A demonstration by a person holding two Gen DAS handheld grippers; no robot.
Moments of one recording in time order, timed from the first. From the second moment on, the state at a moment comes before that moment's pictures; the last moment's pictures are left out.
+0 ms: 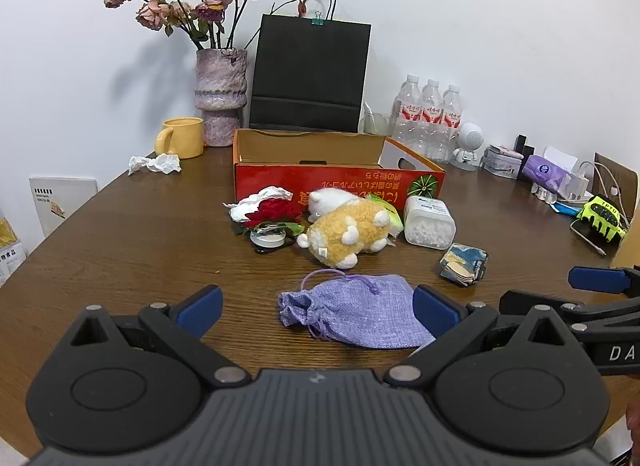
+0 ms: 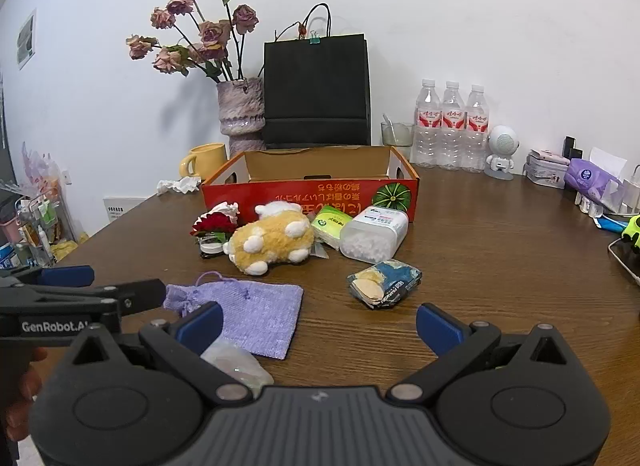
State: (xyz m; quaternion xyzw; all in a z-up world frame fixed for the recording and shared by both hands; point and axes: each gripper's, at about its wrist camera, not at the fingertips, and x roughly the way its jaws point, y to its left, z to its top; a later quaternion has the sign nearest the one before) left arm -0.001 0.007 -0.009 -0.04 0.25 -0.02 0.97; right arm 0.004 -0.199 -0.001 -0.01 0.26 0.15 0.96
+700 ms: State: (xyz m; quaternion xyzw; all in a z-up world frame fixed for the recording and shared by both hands) left arm -0.007 0.008 -0.007 -0.05 0.24 -0.03 0.97; right arm -0.001 -0.195 0.001 -0.01 0.26 0.15 0.95
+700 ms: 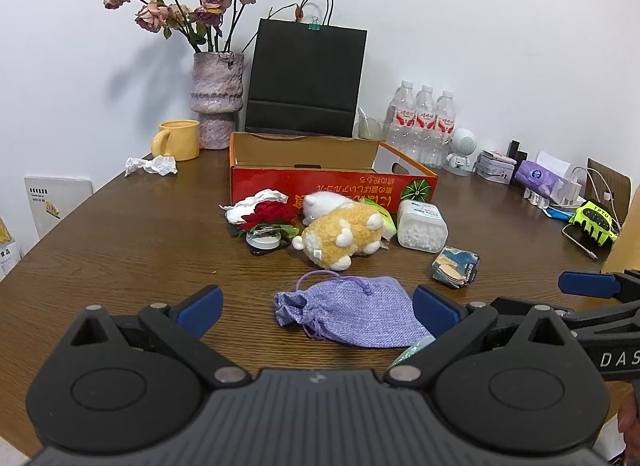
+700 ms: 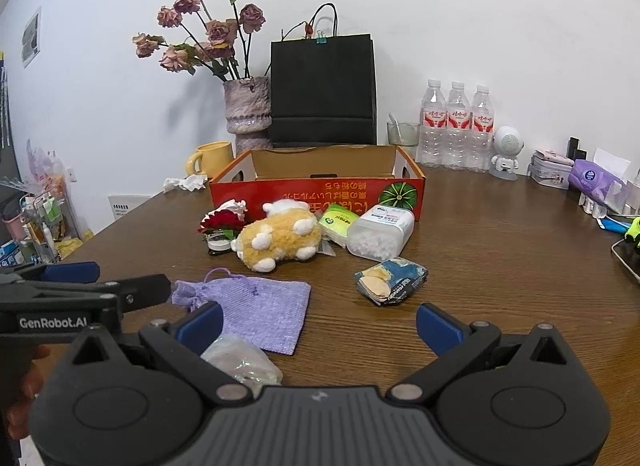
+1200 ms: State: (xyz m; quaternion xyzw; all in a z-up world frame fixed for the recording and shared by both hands) left arm -0.009 0.013 -0.011 -0.05 0.25 -0.02 0.97; right arm -0.002 -0.191 -0.002 -0.01 0.26 0.16 0.95
